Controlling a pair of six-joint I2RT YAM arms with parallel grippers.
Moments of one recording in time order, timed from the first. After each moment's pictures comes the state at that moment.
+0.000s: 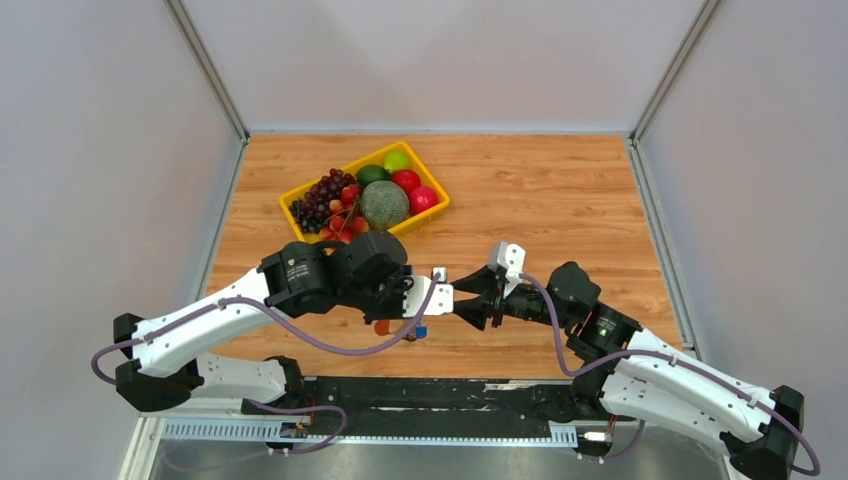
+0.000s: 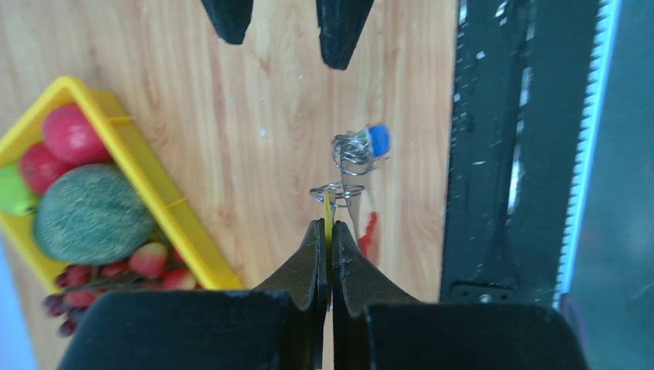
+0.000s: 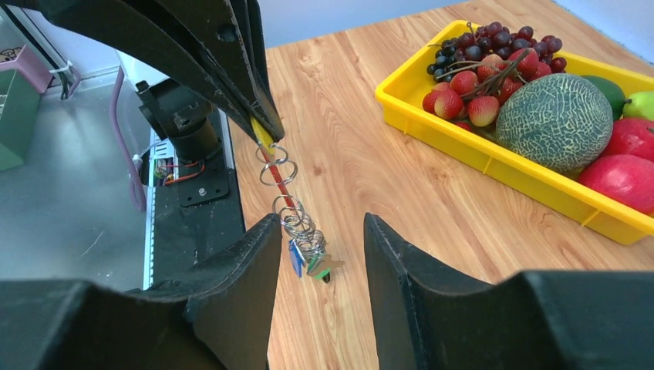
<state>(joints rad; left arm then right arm) -1.15 1.16 1.37 -1.09 0.13 0.47 0.96 0.71 0.59 0.08 -0.34 0.05</state>
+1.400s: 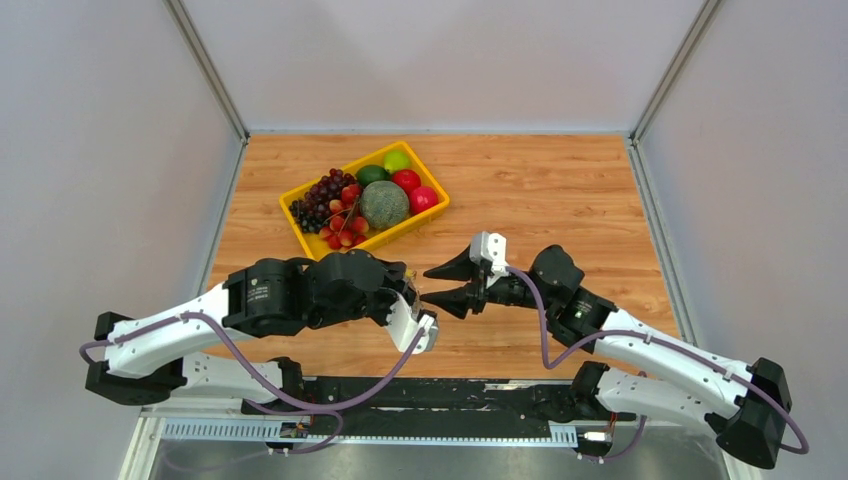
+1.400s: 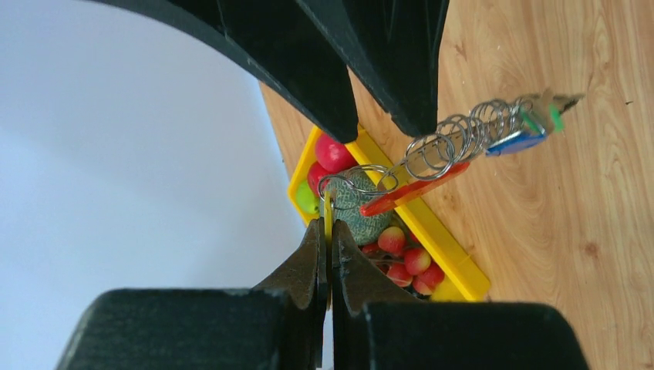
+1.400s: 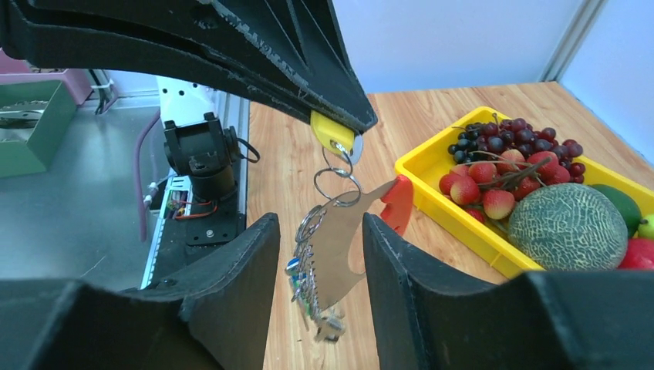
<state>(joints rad) -1.36 1.06 1.40 -1.01 -0.32 1.02 0.96 0.89 0.67 0.31 -0.47 0.01</state>
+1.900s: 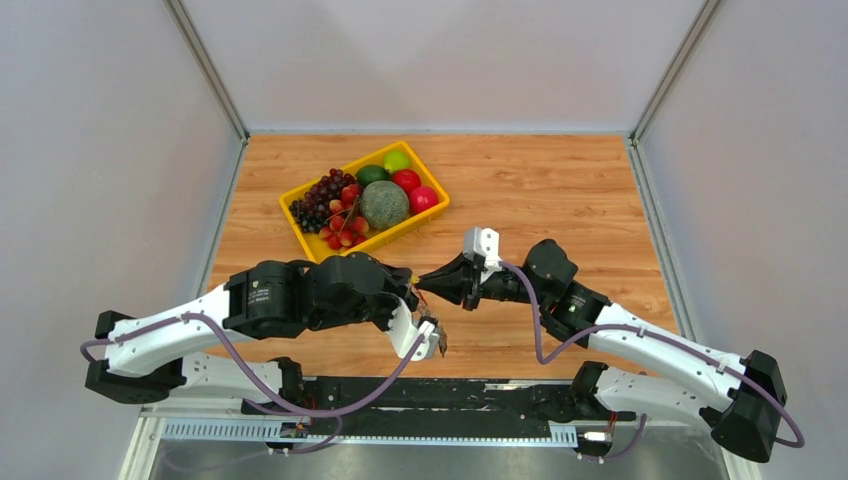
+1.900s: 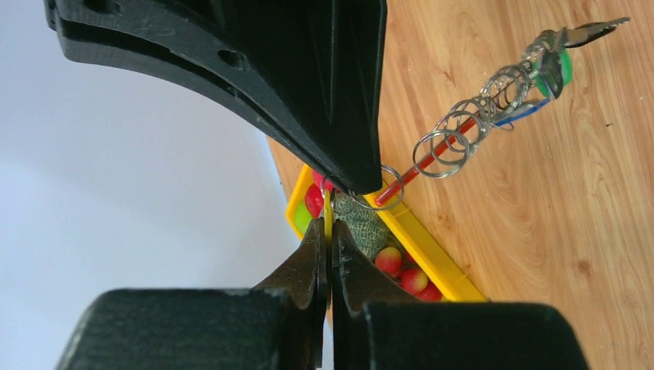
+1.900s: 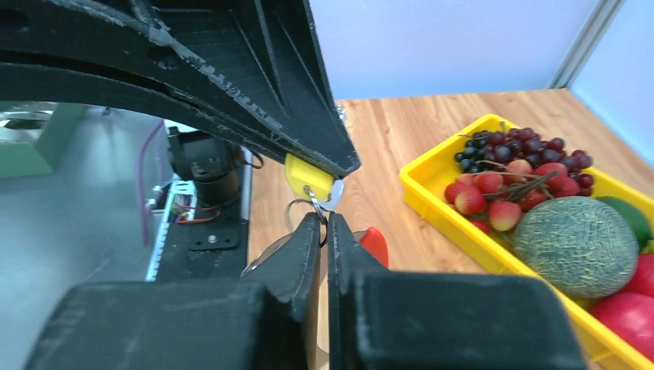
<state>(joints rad) -1.37 1.06 1.39 -0.98 -0.26 1.02 0.96 0.96 0.72 0.32 -0.49 0.00</state>
